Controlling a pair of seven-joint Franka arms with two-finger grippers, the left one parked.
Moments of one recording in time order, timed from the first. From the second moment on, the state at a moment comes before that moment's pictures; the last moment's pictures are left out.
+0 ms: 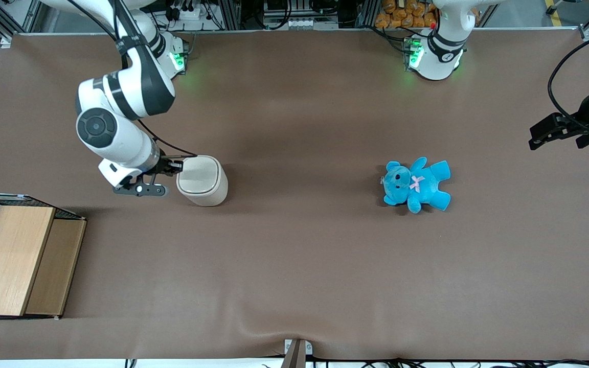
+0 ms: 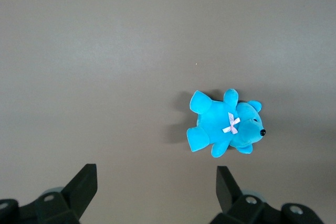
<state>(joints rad) 0.32 0.19 -0.01 -2.00 0.02 2.04 0.35</state>
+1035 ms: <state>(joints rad) 0.39 0.25 -0.03 -2.01 0.02 2.06 0.43</state>
